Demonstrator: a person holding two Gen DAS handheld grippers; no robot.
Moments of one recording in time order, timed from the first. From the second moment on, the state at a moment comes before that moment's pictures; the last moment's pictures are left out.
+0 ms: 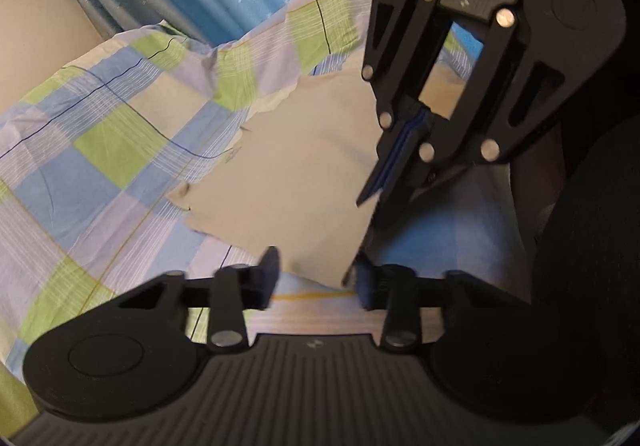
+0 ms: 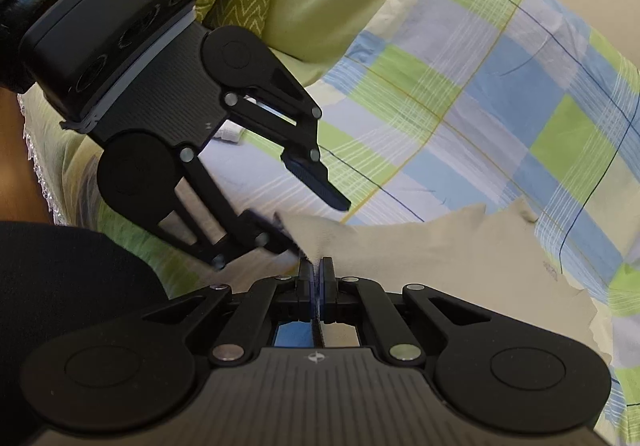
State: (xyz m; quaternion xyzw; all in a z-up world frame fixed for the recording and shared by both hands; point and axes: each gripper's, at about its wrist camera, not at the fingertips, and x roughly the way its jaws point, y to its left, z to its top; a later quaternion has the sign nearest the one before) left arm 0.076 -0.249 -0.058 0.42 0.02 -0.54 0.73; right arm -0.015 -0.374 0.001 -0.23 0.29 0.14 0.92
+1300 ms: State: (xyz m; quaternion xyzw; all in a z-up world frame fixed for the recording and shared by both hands) left arm 0.152 -0.270 -0.030 0.38 0.13 -0.46 0.79; right arm -0.112 -0.464 -0.181 -0.51 0.29 -0.11 0.80
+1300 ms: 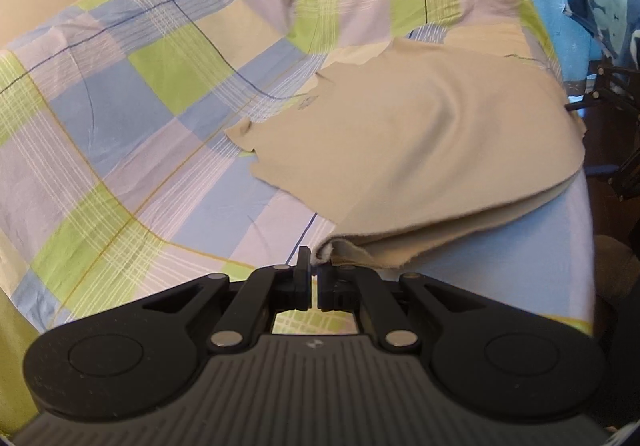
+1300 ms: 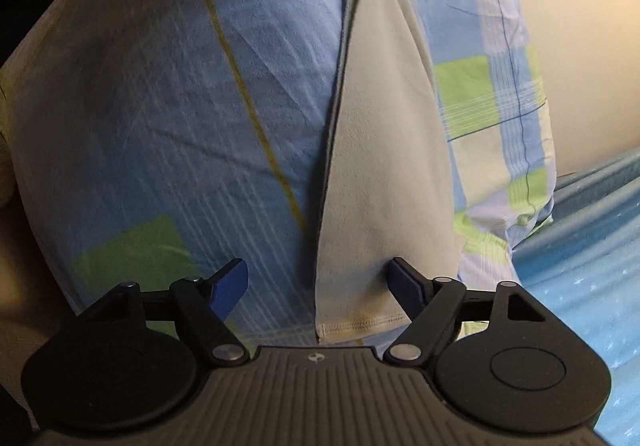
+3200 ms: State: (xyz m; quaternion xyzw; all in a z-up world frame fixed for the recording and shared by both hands) left arm 0.336 -0.352 -0.035 0.11 0.39 -0.50 0.77; right arm -0.017 -0.770 0.010 0.13 0.38 -0.11 0.91
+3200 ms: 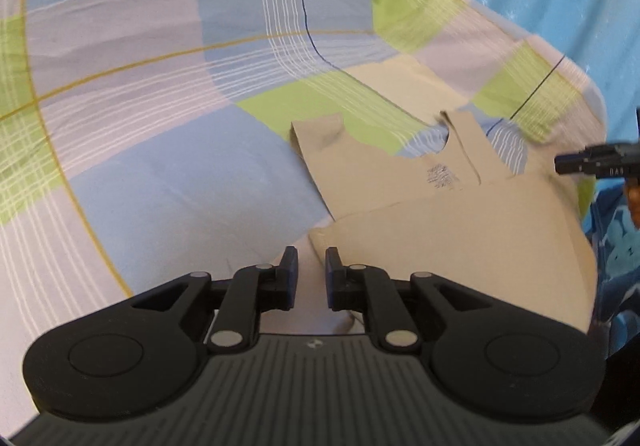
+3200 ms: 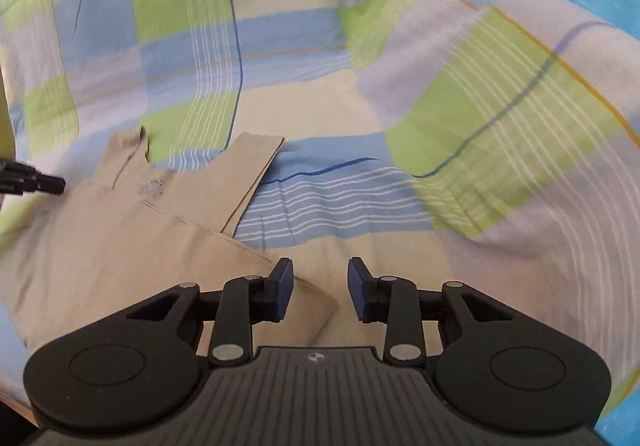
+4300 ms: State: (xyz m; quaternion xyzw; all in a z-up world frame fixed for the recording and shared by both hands) left arm 0.313 -0.342 -0.032 0.06 0.33 -0.51 0.79; right arm -0.069 -0.770 -0.025 0.32 0.25 -0.09 0.91
